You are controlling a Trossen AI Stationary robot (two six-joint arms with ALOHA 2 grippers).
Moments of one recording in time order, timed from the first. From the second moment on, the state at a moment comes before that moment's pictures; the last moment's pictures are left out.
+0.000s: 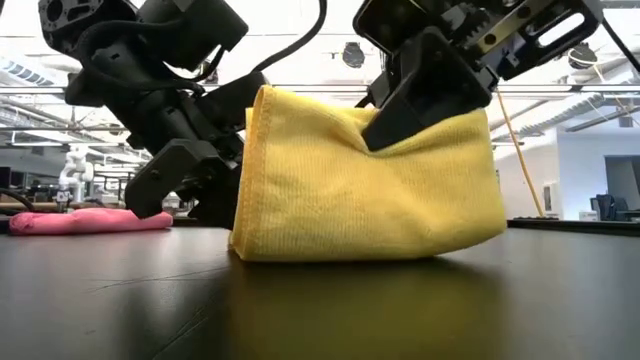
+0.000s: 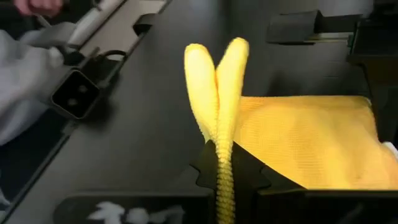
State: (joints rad) left arm -0.32 1.86 0.80 0.22 -0.28 -0.08; right arm 0.29 1.79 0.90 0.24 -0.27 0.11
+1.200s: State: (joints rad) left arm -0.41 1.74 0.79 -0.04 -0.30 -0.24; right arm 0.12 1.86 0.90 0.30 -0.35 0.05
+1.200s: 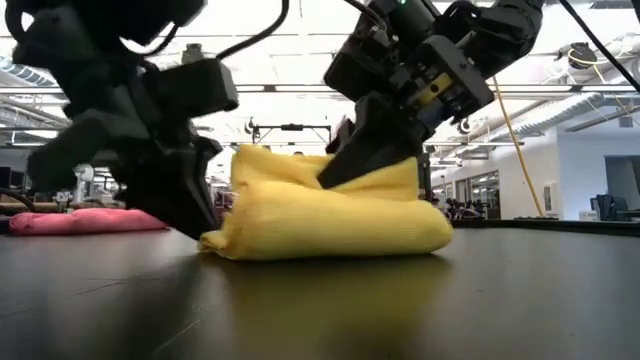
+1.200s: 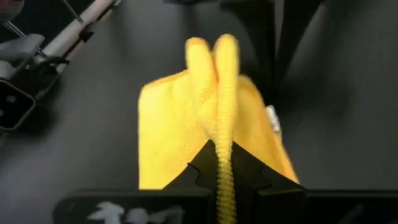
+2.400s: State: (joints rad) left arm -0.44 1.58 0.80 0.04 -0.39 -0.27; right arm 0.12 1.92 0.90 0.45 -0.37 -0.09
